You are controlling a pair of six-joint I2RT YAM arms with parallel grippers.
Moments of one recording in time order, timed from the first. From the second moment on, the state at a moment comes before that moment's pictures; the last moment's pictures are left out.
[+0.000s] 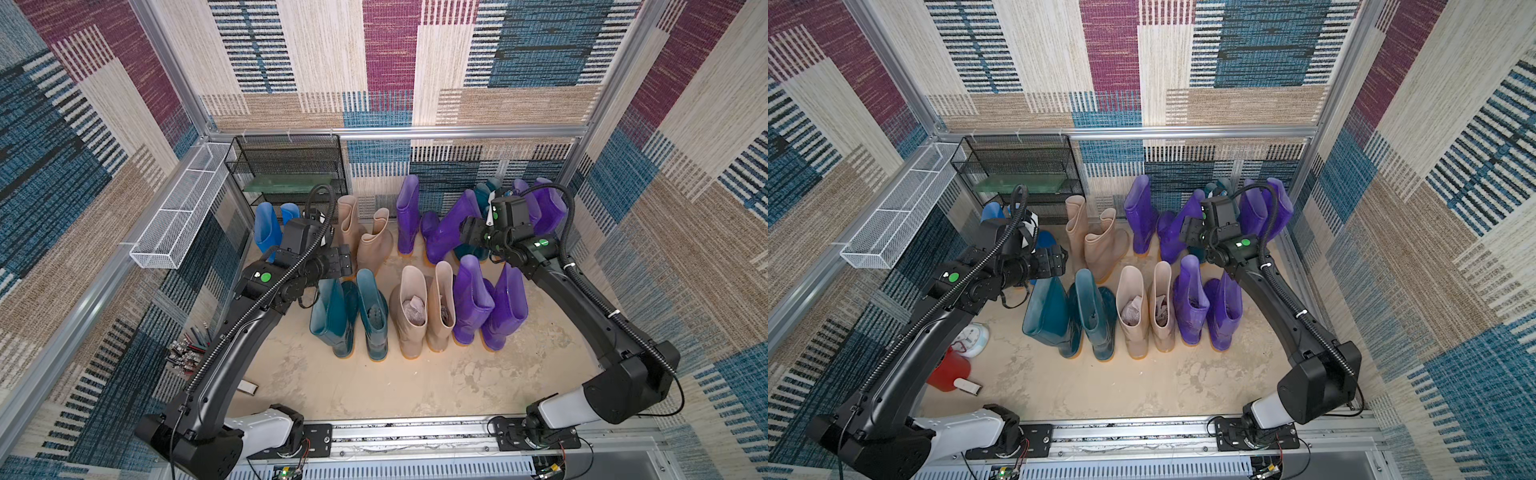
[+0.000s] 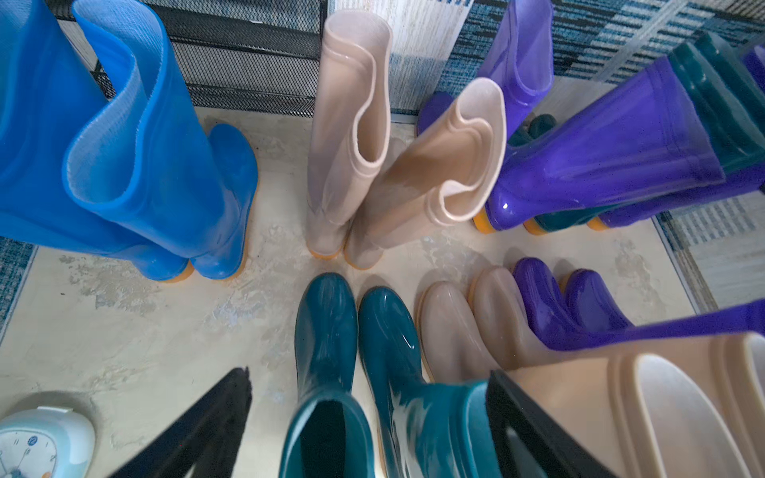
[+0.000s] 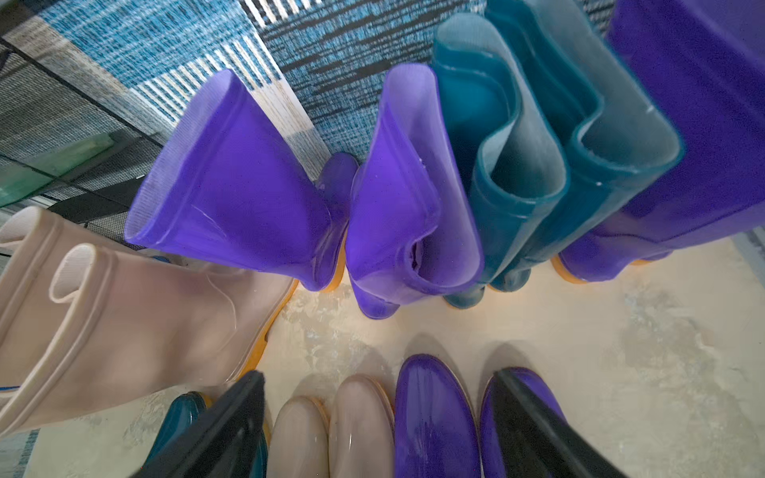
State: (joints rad) left arm -0.40 1.26 1.49 -0.89 -0.15 -0.36; right arm 0.32 1.49 1.49 -0.61 0.11 0.48
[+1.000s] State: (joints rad) left arm -0.23 1.30 1.35 -0.66 0.06 -0.34; right arm 0.35 2.03 2.12 -0.76 0.14 0.27
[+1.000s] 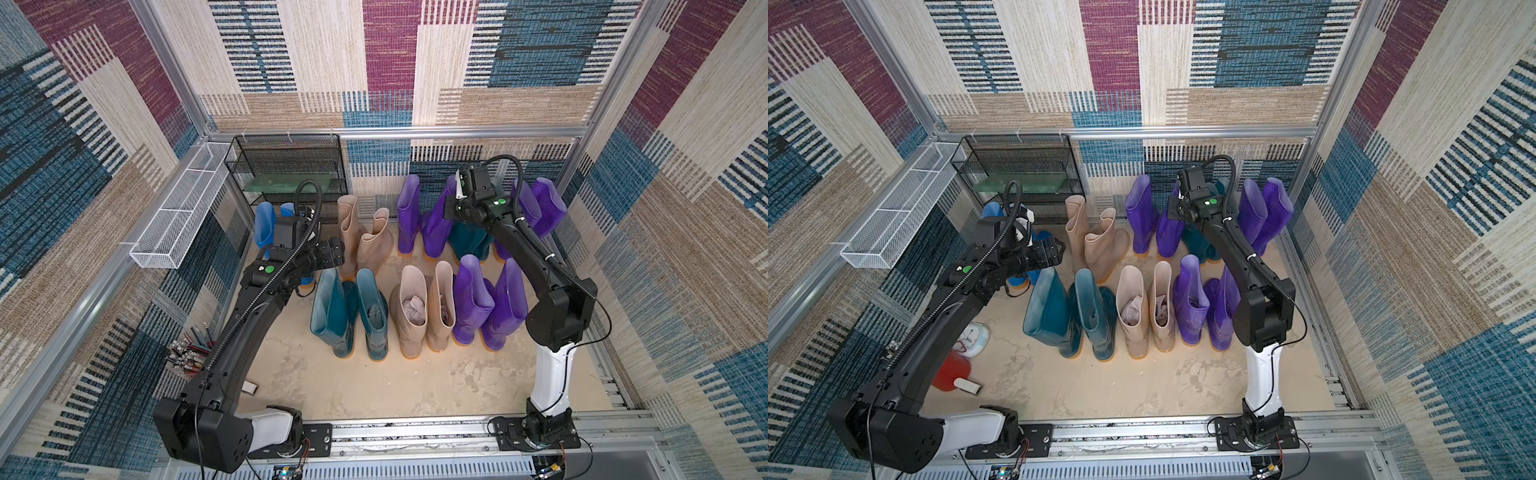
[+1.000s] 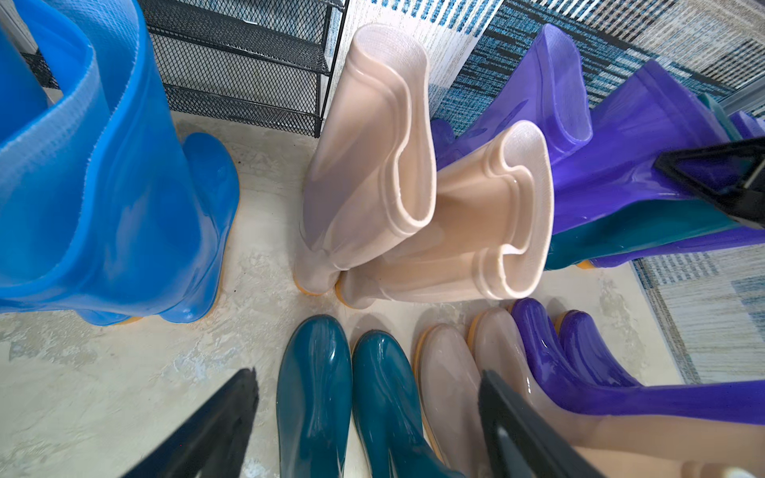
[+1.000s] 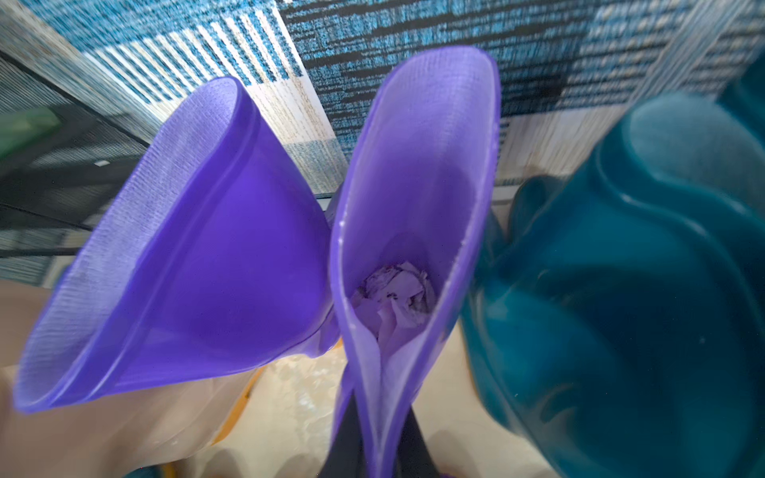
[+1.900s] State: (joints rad) left arm -0.23 1.26 1.32 -0.65 0.08 -0.34; right arm 0.47 2.05 2.04 -0.75 0.52 0.04
